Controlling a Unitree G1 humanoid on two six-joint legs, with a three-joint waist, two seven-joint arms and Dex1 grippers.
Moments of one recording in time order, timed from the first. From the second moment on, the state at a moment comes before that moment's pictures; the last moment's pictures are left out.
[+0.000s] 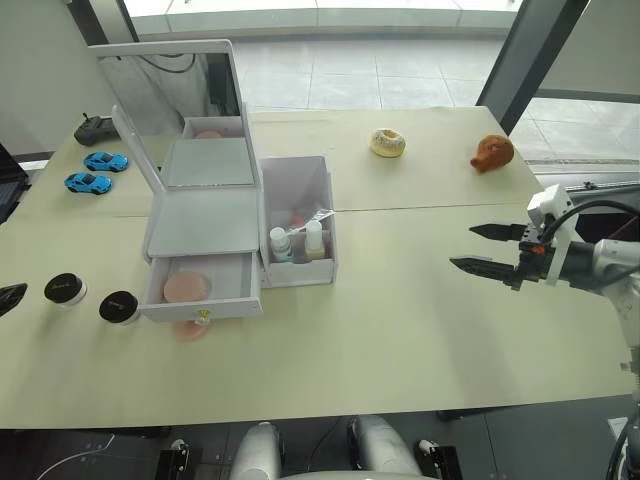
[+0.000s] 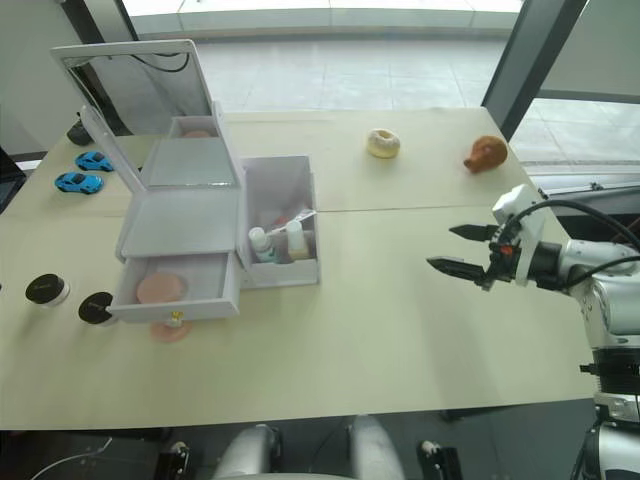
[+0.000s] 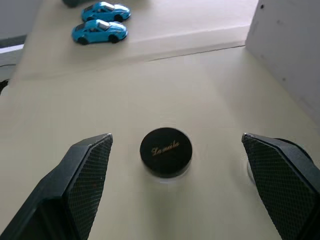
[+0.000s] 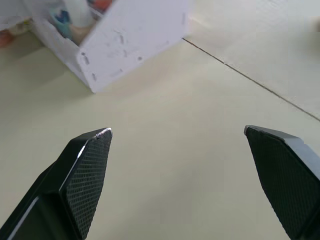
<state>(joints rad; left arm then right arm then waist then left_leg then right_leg) -0.07 1.15 0.70 0.92 -0.46 0.08 -1.17 -0.38 -0.90 -0.16 0.20 0.48 0.43 1.12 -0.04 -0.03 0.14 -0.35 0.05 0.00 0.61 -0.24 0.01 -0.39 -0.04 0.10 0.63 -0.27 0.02</state>
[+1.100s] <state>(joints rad) 0.66 0.57 0.85 -0.30 -0.57 0.37 -0.97 -0.97 -0.81 0.12 -0.22 0.73 0.91 1.34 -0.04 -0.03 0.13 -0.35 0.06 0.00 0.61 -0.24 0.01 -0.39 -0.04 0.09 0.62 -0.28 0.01</state>
